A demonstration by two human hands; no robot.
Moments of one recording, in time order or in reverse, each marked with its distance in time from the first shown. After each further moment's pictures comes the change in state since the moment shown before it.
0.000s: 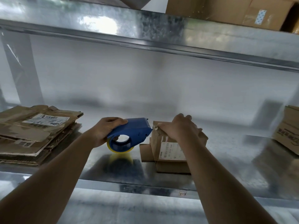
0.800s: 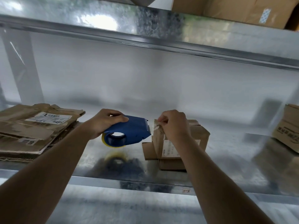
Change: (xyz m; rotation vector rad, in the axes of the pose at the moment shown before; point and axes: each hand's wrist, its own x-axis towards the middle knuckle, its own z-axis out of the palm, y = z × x) left_hand 0.005 0.015 -0.020 0.225 0.005 0.116; right_hand -0.012 -0.009 0.019 0.224 0.214 -0.394
